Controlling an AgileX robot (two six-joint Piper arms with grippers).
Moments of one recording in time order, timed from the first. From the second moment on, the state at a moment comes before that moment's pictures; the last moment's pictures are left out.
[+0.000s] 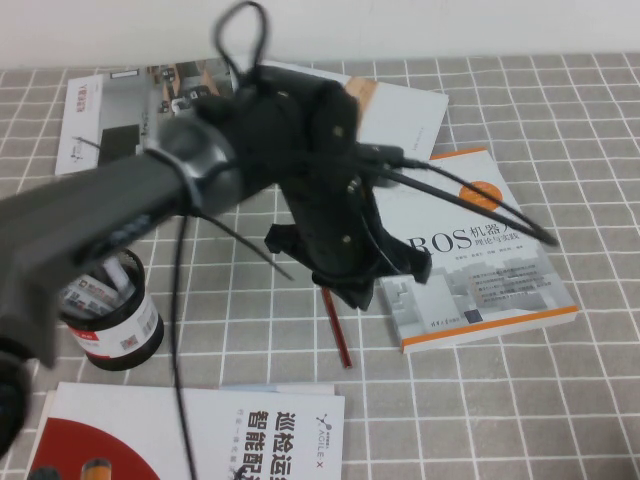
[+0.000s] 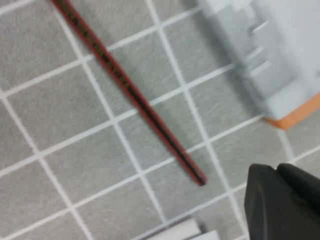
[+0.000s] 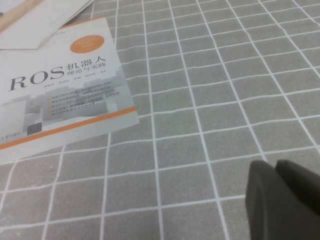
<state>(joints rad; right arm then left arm) -0.03 0.01 0.03 0.14 0.38 0.06 -0.73 1.97 -1.67 -0.12 1.14 -0.18</state>
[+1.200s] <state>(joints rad) -0.03 0.01 0.03 0.14 0.38 0.06 -0.64 2.12 -1.71 0.00 1.04 -0.43</state>
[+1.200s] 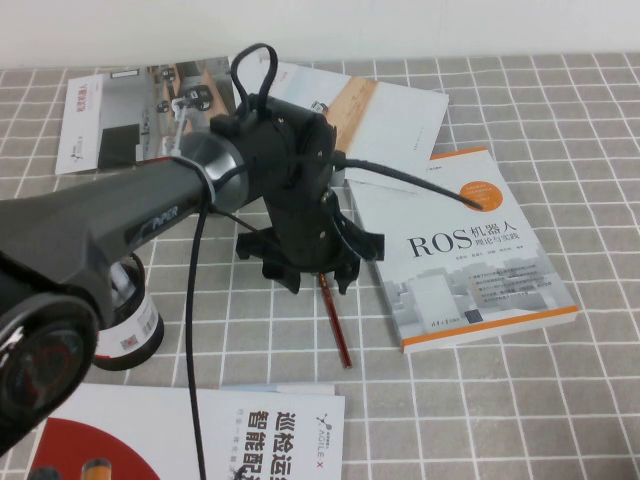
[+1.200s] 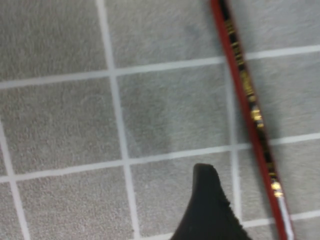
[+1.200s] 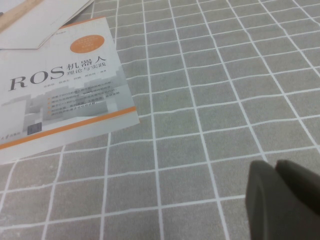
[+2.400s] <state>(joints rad) -0.03 0.01 0.03 0.14 0.38 0.06 -0.66 2.23 -1.83 0.09 1.19 -0.27</state>
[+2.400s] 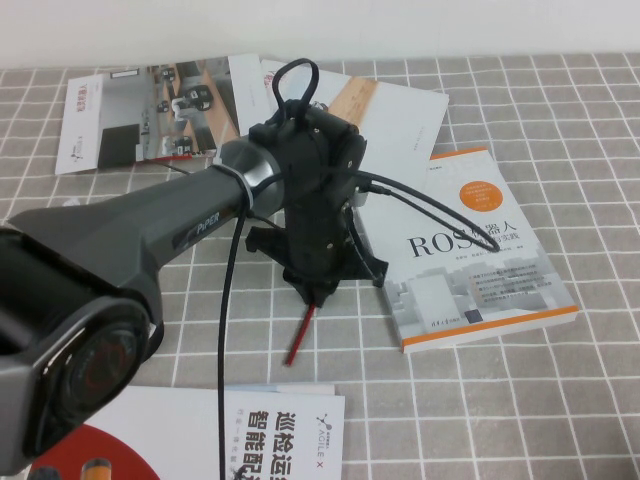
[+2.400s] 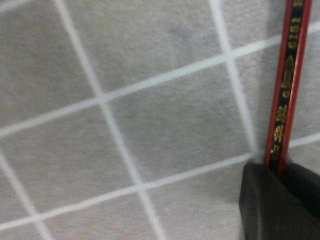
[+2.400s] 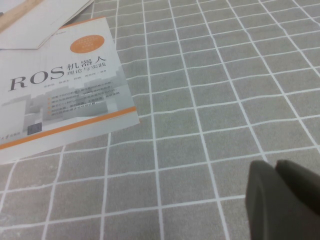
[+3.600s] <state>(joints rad) -0.03 0.01 0.03 0.14 0.38 0.06 -0.66 1.17 -0.86 0.66 0.61 -0.74</state>
